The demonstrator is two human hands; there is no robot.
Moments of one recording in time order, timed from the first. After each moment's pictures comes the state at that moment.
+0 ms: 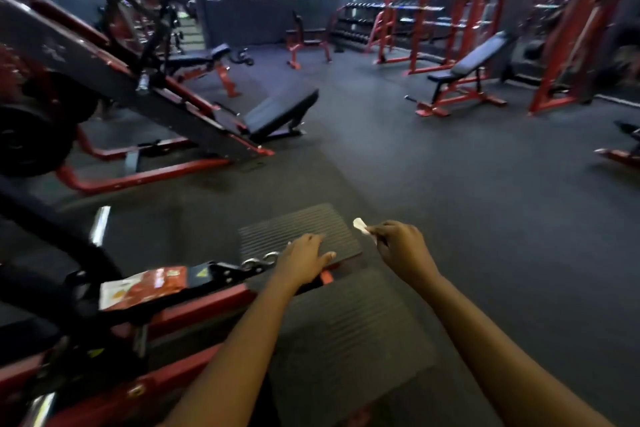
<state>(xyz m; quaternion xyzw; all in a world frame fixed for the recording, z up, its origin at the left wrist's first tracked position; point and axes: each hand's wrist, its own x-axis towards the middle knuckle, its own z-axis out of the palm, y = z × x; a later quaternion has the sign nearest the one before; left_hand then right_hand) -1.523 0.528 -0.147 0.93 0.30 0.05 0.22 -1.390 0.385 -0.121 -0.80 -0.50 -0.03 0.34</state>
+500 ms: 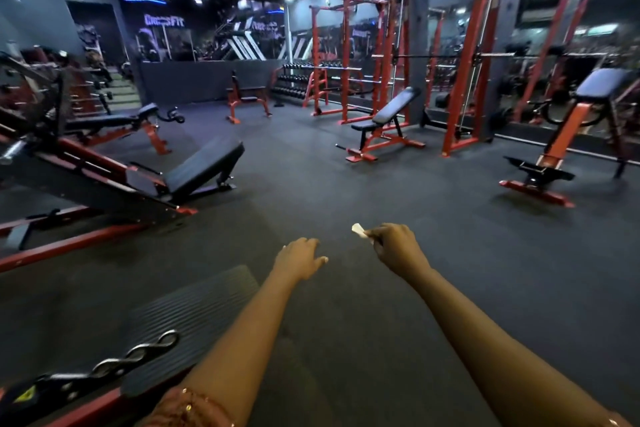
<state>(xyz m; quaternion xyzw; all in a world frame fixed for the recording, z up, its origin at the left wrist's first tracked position) -1.181 0.399 -0.102 0.96 0.24 0.01 0.13 -1.064 0.233 -0.086 -0.86 -0.42 -0.10 0.27</state>
